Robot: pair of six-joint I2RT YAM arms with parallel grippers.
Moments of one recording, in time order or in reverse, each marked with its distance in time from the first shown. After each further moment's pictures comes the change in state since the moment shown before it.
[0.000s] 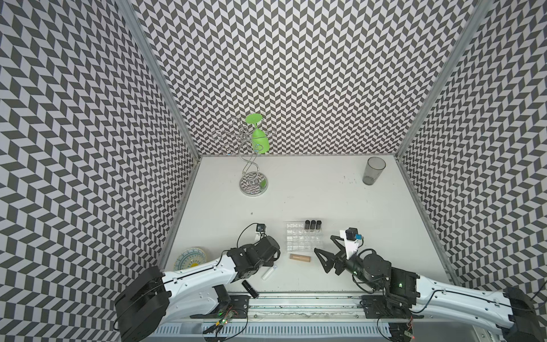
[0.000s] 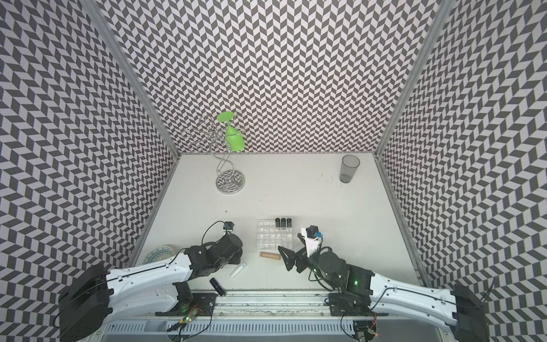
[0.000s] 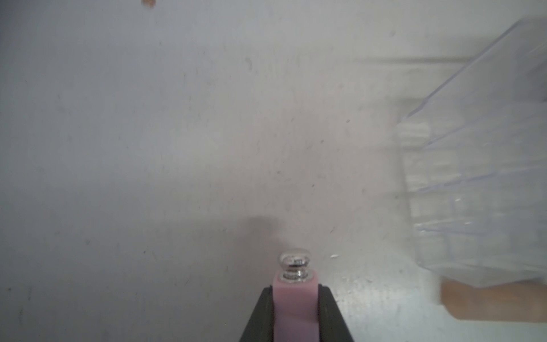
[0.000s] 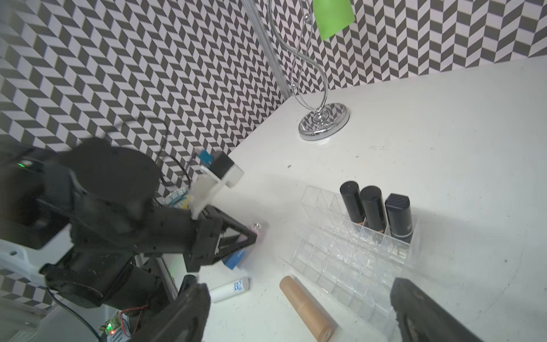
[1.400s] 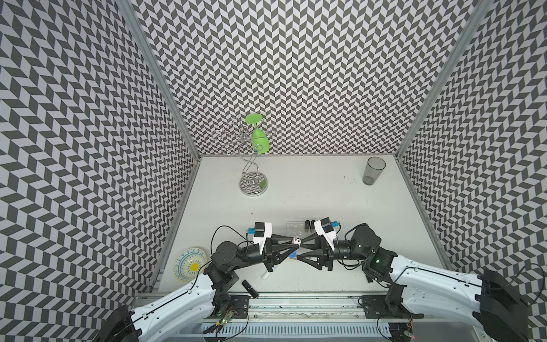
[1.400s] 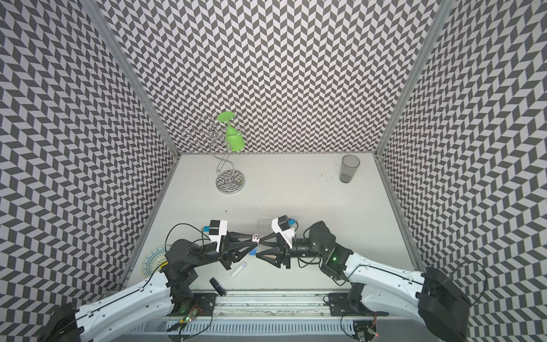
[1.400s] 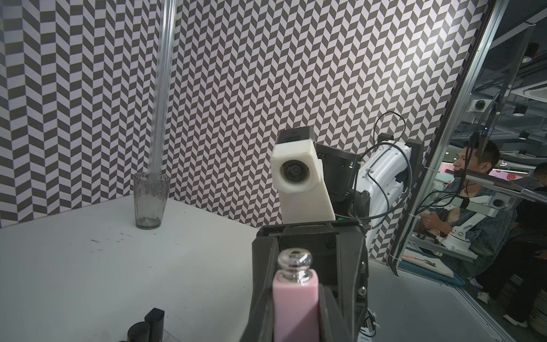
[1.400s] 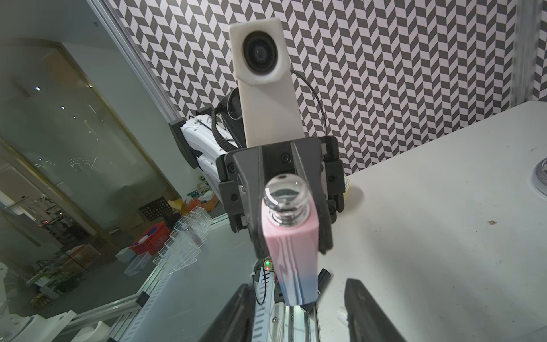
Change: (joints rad) left arm 0.109 -0.350 -0.225 1.107 0.911 0.363; right arm -0.243 0.420 0.235 0.427 -0.994 -0.127
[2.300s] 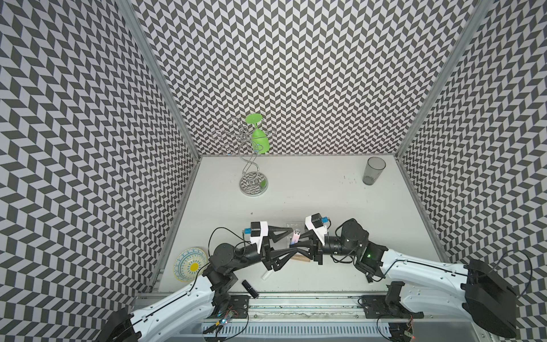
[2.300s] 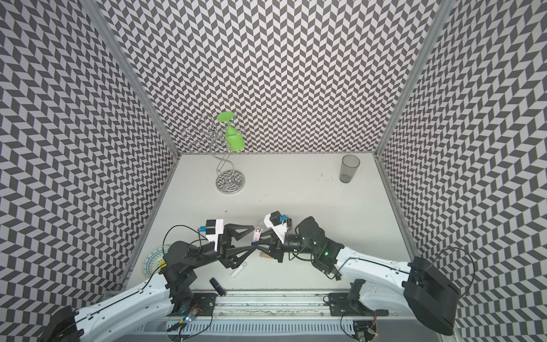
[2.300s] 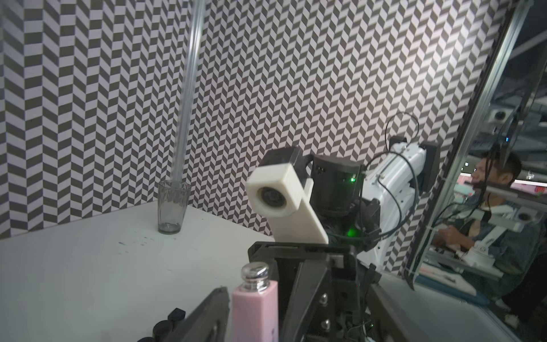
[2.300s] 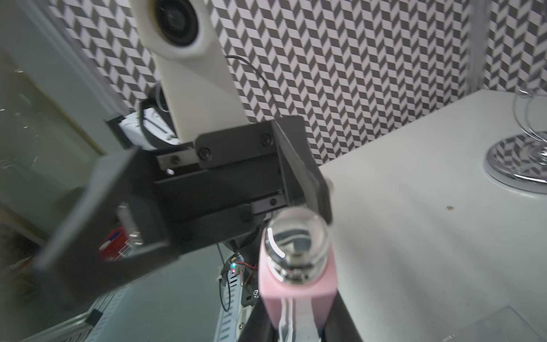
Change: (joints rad) left arm 0.011 -0.070 -0.025 -0.016 -0.105 -0.006; right arm 0.000 0.115 0.066 -0.079 0.173 -0.060
